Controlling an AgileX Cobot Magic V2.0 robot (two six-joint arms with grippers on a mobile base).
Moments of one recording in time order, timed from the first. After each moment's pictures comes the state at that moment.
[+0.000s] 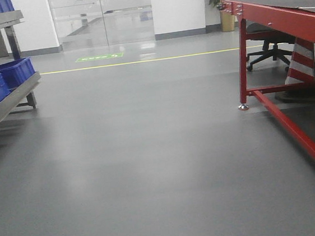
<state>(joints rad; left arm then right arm) -0.25 1.52 -1.88 -0.30 1.14 0.04 0.52 1.59 -2.02 -0.14 1.14 0.33</state>
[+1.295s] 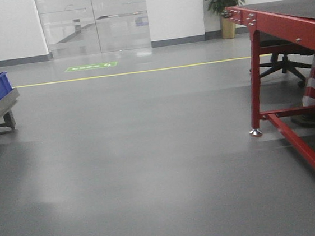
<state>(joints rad) -0.25 1.52 -1.88 -0.30 1.13 0.04 0.52 1.59 -2.02 -0.14 1.14 0.33</state>
